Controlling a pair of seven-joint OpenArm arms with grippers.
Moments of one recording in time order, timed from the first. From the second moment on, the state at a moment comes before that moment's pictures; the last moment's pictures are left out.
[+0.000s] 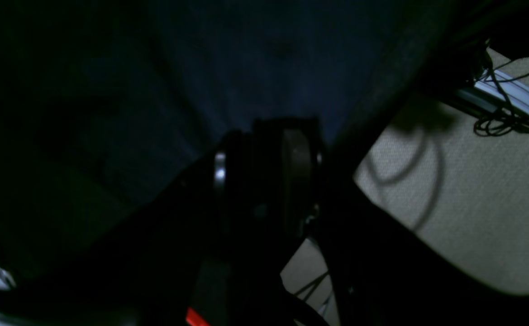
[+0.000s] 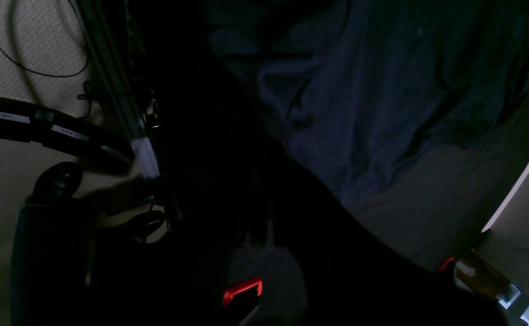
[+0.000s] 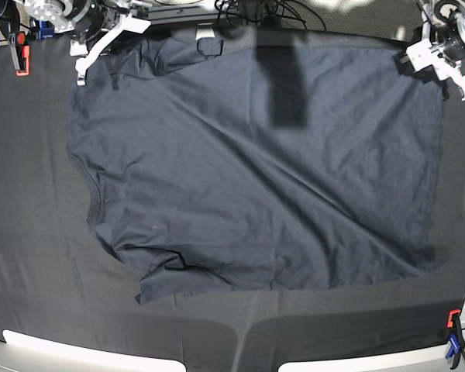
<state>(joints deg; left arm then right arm) 42.9 -38.1 -11.3 105.3 14.1 -40.3 3.8 -38.2 59.0 -31.4 127.3 -24.7 15.7 -48.9</state>
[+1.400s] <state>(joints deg) 45.6 -36.7 -11.3 105.1 20.2 -41.2 4.0 -38.2 58.2 -31.0 127.3 -25.7 13.7 -49.5</state>
